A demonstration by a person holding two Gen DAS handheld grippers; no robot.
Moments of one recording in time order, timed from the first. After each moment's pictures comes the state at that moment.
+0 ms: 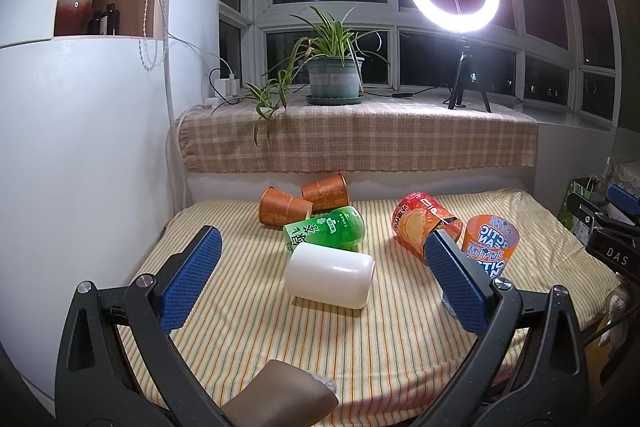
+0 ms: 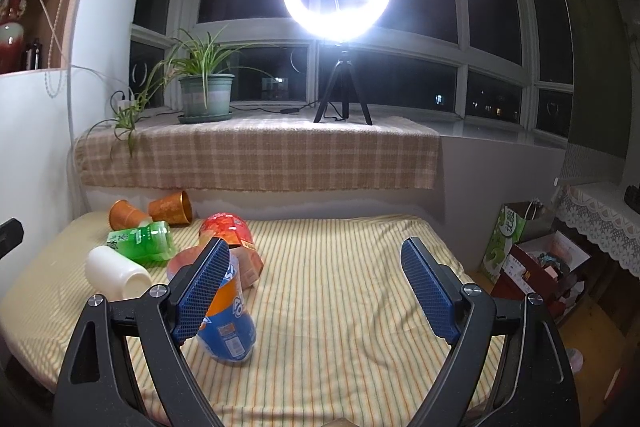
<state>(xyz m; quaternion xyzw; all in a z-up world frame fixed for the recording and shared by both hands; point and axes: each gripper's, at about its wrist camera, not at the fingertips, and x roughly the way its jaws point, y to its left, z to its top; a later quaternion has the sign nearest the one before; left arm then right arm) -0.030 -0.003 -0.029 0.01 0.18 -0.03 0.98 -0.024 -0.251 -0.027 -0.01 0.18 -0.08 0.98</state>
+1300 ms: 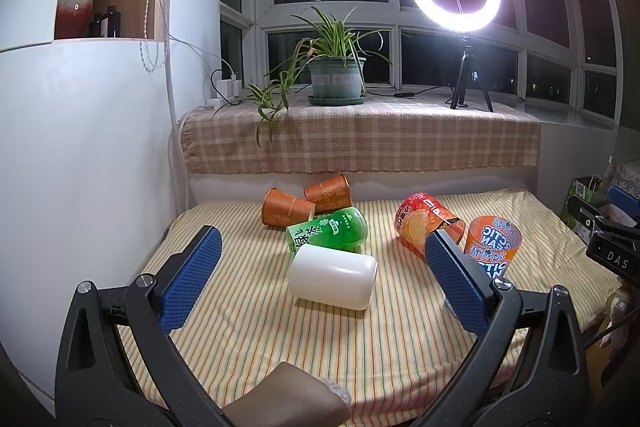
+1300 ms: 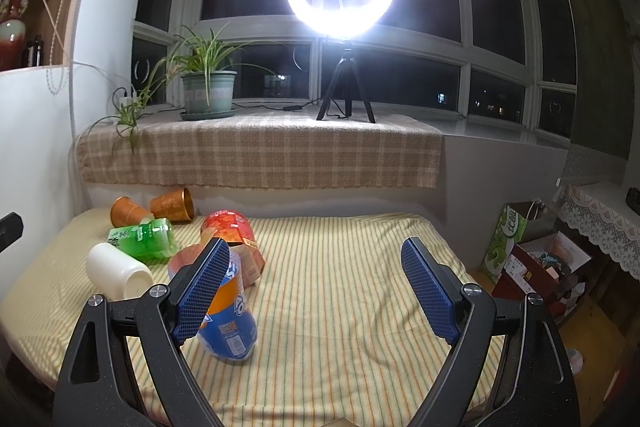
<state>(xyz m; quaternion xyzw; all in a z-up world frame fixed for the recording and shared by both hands) -0.030 0.000 -0.025 0.01 0.18 -0.02 0.98 -0.024 -0.249 -0.028 -0.01 0.18 -0.08 0.98</state>
